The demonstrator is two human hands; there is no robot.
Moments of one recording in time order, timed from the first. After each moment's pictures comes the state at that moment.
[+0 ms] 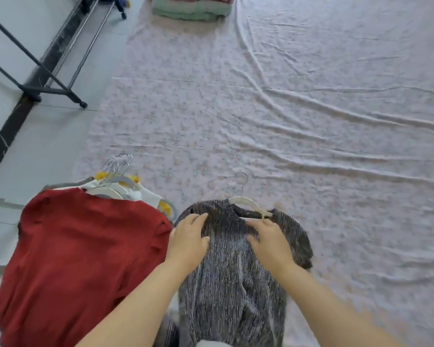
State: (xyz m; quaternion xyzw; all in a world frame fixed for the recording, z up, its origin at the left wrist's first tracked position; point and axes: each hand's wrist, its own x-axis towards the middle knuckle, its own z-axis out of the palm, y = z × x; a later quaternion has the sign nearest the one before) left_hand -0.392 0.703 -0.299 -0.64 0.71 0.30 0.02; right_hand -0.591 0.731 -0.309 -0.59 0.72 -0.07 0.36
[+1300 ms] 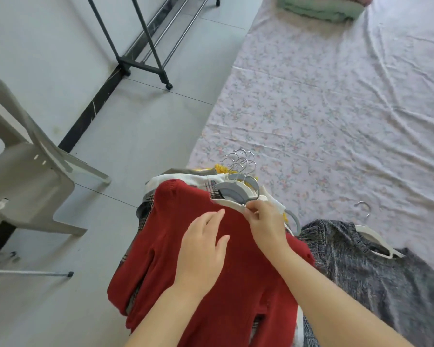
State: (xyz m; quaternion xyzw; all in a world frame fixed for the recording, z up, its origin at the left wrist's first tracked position) left_hand -0.080 0.706 -0.283 -0.68 0.66 0.23 -0.23; right_hand -0.219 0.636 -0.326 -0.59 0.68 -0.21 0.38
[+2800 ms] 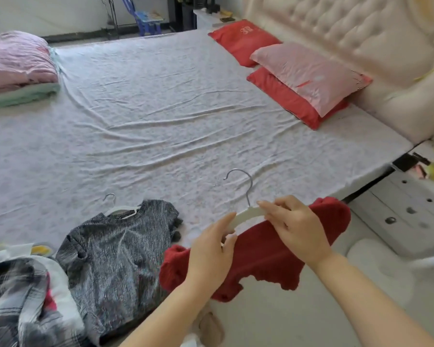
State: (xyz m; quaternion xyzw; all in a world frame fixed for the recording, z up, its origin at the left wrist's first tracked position) left_hand -0.647 1.024 -0.139 -0.35 0.81 0.44 -0.20; right_hand -0.817 1.119 -0.119 -0.57 0.75 -0.32 -0.08
